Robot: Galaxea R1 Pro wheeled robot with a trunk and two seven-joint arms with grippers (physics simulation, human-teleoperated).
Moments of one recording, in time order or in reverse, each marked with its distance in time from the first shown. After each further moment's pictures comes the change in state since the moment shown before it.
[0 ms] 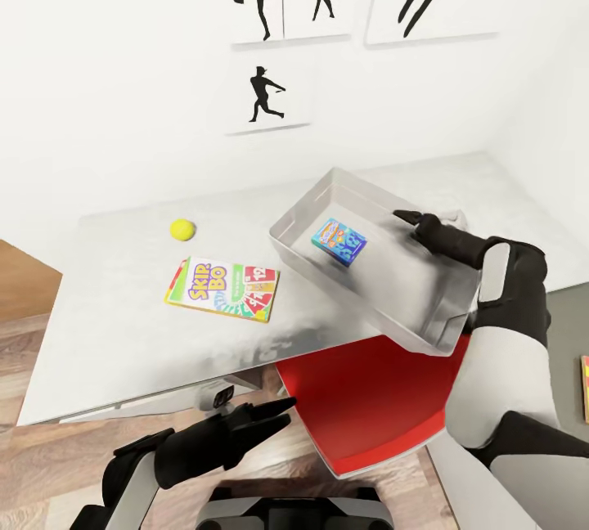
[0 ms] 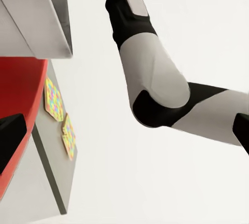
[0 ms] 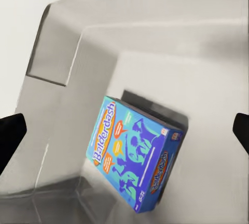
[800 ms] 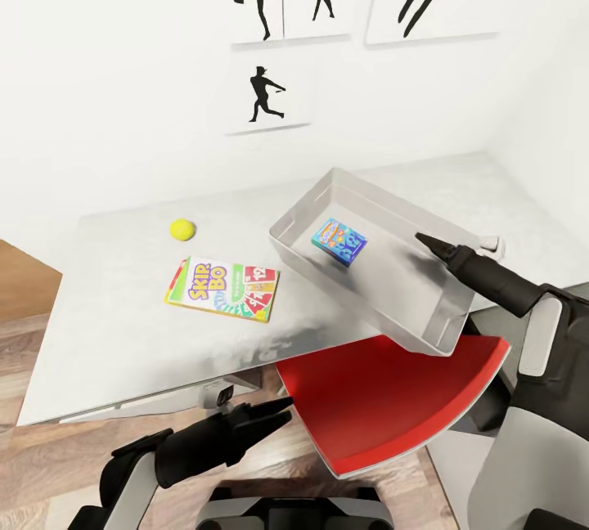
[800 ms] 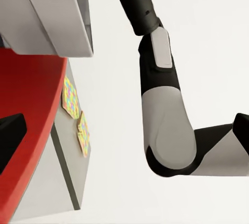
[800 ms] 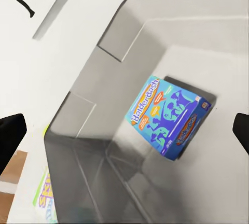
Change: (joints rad) left arm 0.003 0.006 0.006 0.001 -0.002 0.000 0.058; right arm 0.309 -0.032 0.019 -0.408 -0.045 0.002 0.334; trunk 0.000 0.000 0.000
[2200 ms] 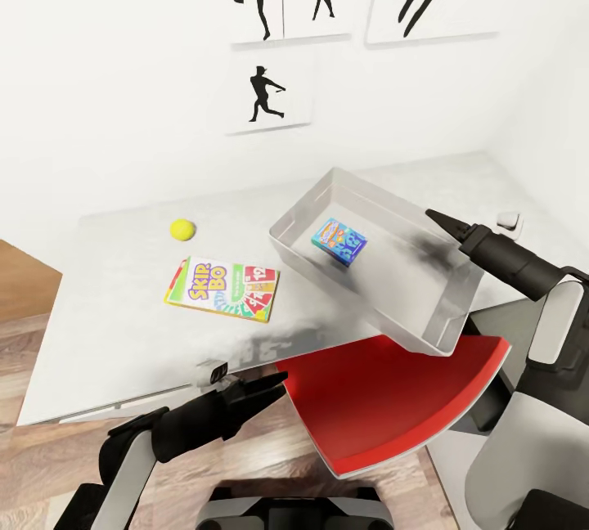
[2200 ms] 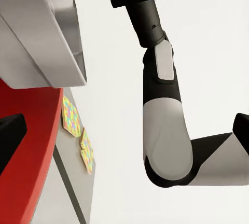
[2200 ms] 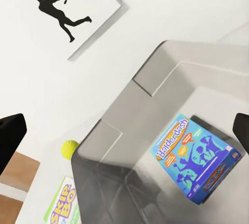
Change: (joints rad) left arm -0.058 -0.006 0.026 -0.034 0.019 0.000 0.016; right arm -0.058 -0.006 -0.001 -0.072 -0.009 0.001 0.056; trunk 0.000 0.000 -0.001
